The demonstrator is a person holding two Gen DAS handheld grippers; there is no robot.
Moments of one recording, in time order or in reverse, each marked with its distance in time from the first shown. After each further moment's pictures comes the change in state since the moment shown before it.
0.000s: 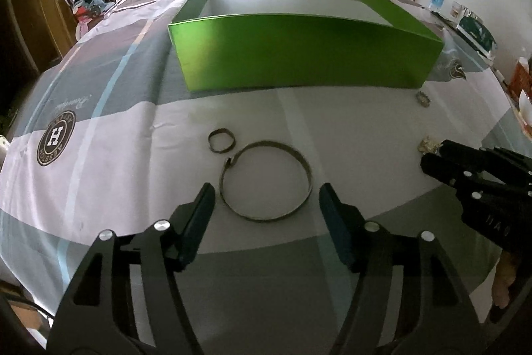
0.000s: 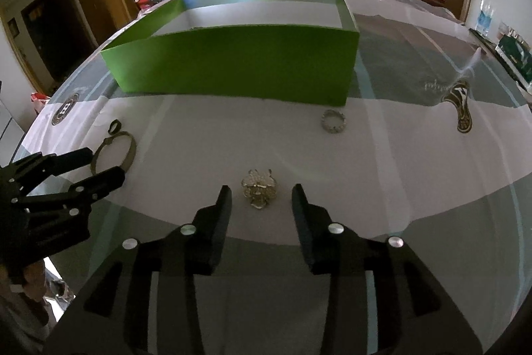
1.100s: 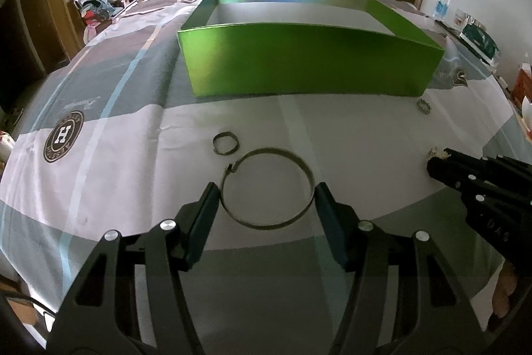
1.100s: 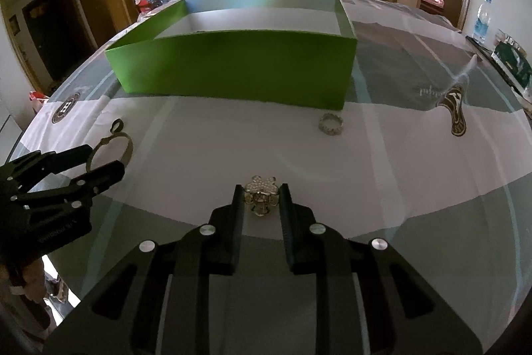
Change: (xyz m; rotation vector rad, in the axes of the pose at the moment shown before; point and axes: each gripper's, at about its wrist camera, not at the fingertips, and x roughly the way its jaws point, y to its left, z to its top) left arm -0.009 0.001 -0.004 -0.021 -0.047 0.028; right arm -0.003 0.008 -0.003 -0.012 -0.018 -0.017
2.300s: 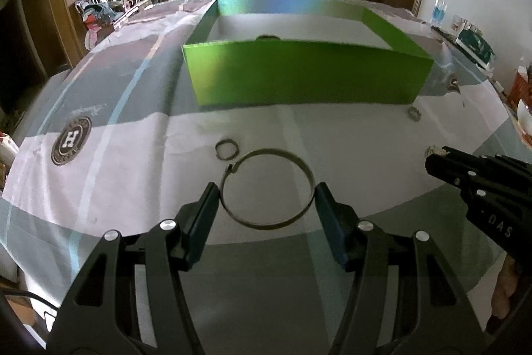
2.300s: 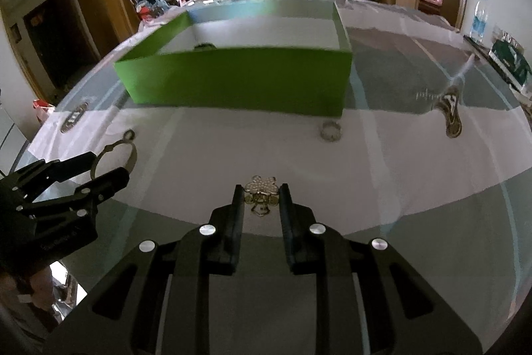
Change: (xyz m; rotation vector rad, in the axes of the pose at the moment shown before) left arm -0.018 -0.006 0.001 0.002 -0.035 -0.001; right arm -0.022 -0.001 0.005 0.022 -0.042 0.020
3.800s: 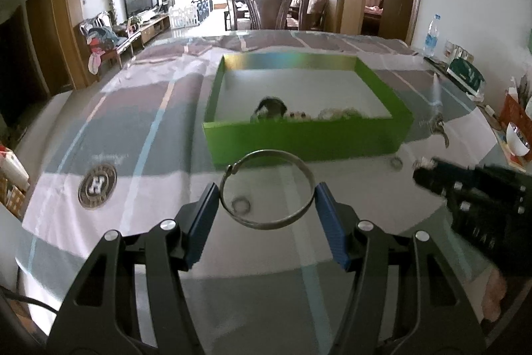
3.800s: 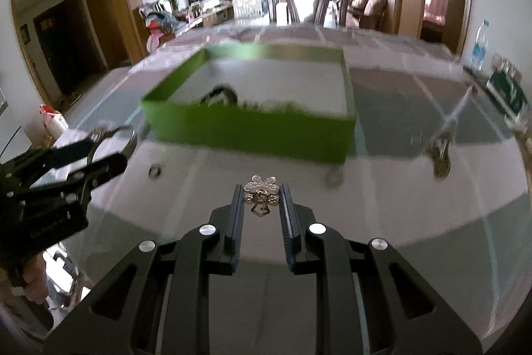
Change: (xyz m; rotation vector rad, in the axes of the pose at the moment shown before) left arm -0.049 0.007 0.042 0.013 -0.120 -0.001; right arm -0.036 0.010 0.043 -0.025 -0.110 0.008
